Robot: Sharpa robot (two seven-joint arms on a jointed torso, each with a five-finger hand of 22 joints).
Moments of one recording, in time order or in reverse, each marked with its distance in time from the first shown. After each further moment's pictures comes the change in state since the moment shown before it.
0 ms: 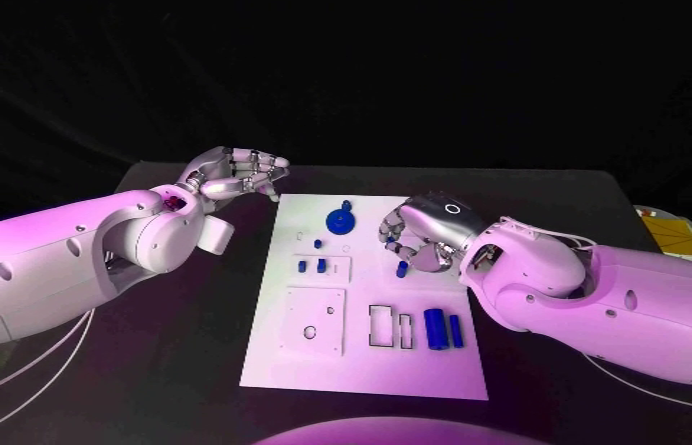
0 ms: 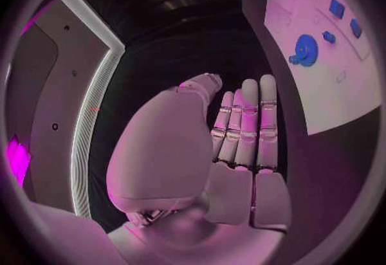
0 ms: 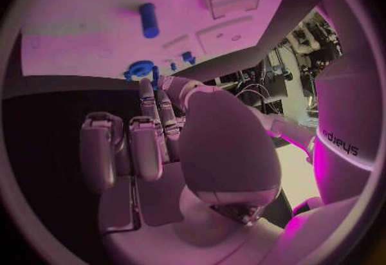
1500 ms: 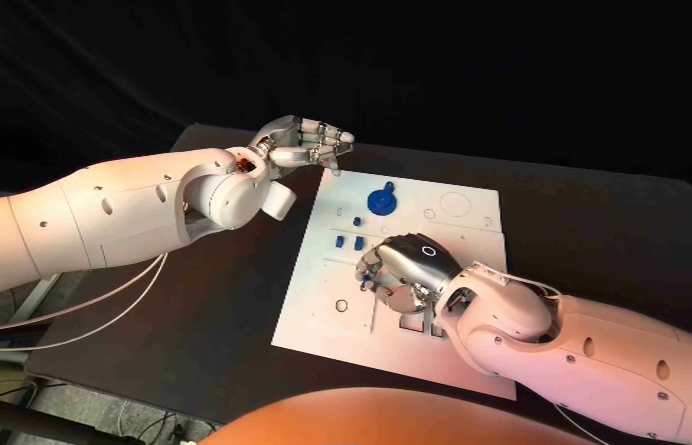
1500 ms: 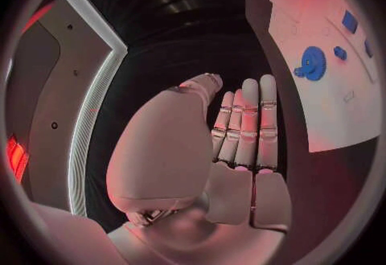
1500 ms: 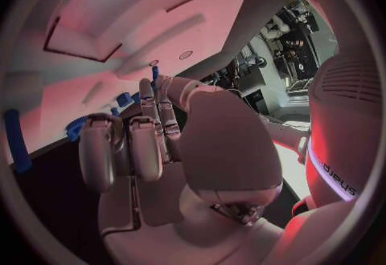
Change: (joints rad) left arm 0.000 0.050 0.000 -0.013 0.001 0.002 0.000; left_hand 0.000 0.000 0.001 -0.007 0.000 -0.004 0.003 0.000 -0.005 -0.007 0.007 0.000 -0.004 0.004 0.004 -0.008 -0.007 0.000 0.000 0.000 -0.004 0.000; right arm -0.163 0.220 -0.015 -0.100 0.046 -0.014 0.080; right_hand -0.021 0.000 0.043 -0.043 -0.001 0.000 0.000 0.000 0.001 0.000 0.000 -0.009 -0.001 0.000 0.000 0.000 -0.004 0.001 0.000 0.000 0.000 -0.001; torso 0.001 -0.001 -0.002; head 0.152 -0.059
